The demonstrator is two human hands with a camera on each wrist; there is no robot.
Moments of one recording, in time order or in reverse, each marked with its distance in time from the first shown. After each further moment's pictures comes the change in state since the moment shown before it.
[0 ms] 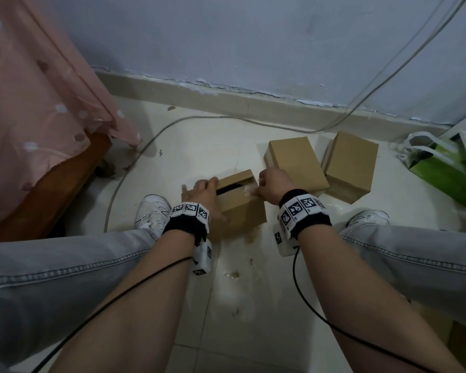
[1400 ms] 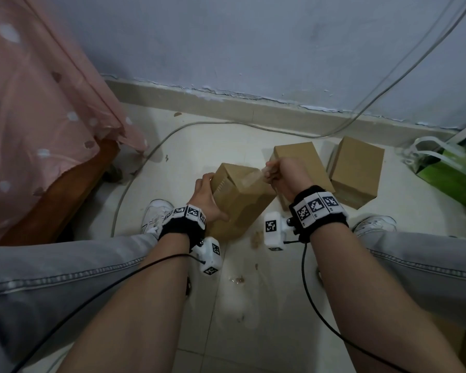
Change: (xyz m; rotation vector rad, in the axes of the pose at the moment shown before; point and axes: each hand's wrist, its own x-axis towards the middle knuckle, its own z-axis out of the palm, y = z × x) left_hand 0.000 -0.016 -0.013 -0.564 0.066 0.046; right_hand 0.001 -0.018 -0.021 1.415 0.146 0.245
